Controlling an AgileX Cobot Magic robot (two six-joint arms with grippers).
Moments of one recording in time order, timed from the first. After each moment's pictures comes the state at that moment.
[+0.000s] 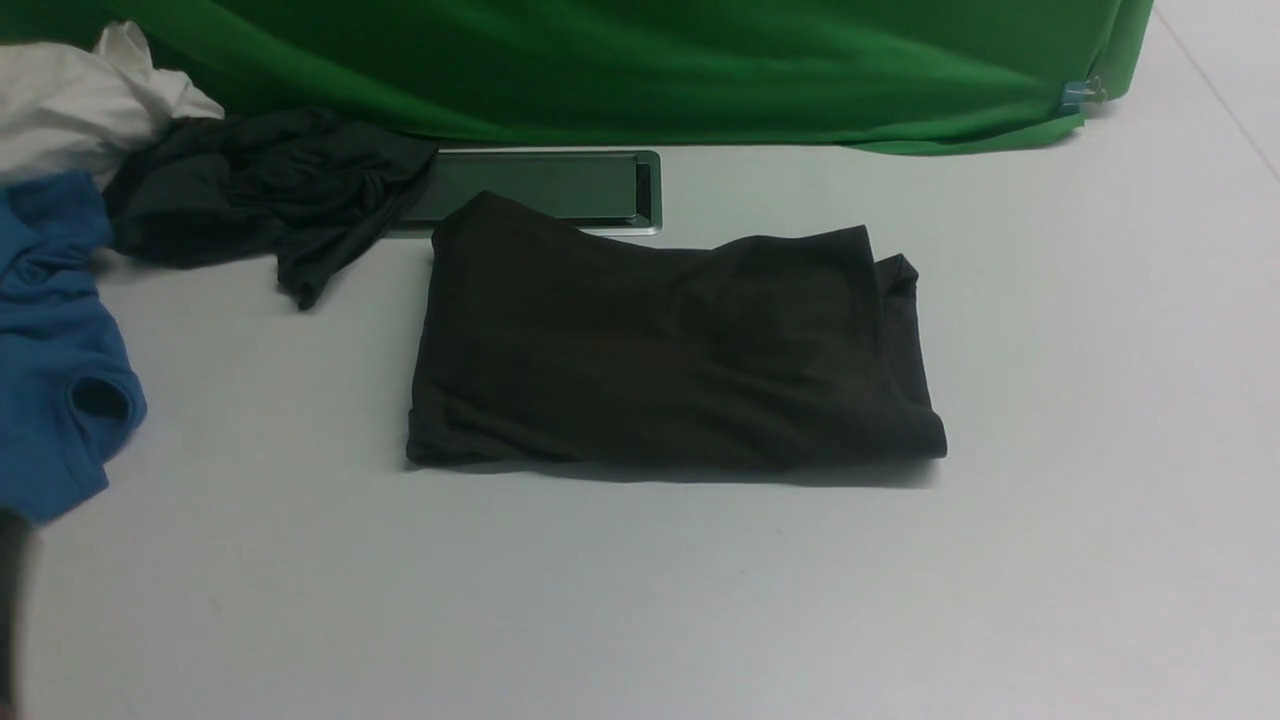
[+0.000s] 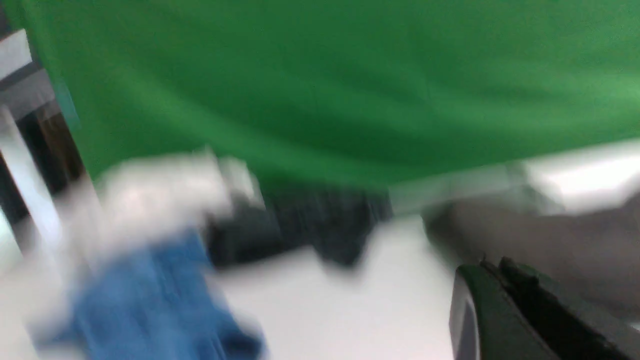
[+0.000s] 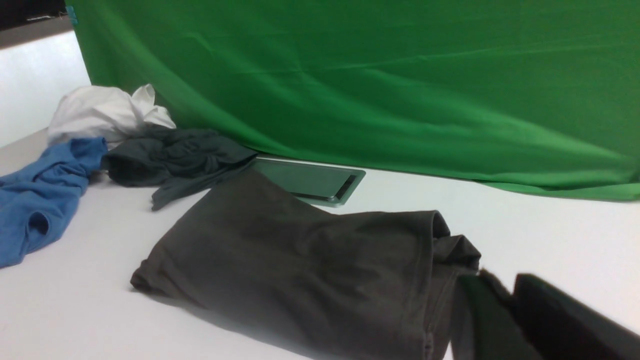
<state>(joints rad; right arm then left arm) 0.40 0.30 -0.34 0.05 0.26 0.04 0.01 0.00 -0.01 -0.15 0.17 0.33</state>
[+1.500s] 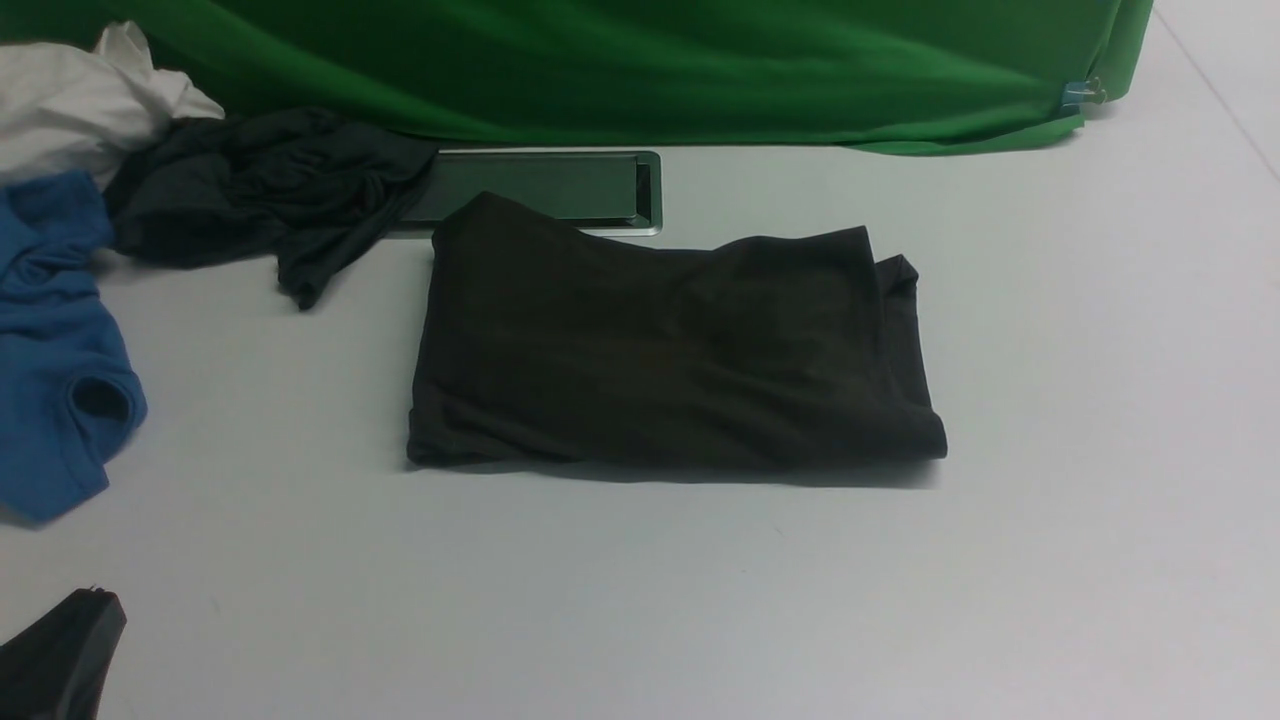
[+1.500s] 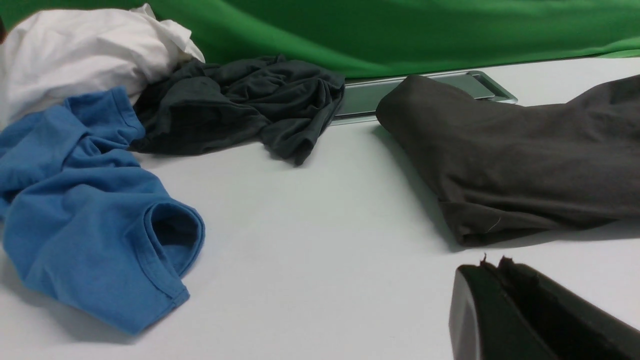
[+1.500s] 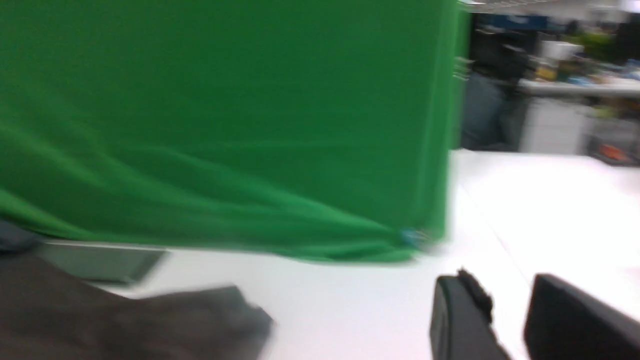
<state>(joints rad) 0.02 0.12 -0.30 0.00 0.25 -0.04 -0.02 0.00 0.01 -0.13 0.25 0.23</state>
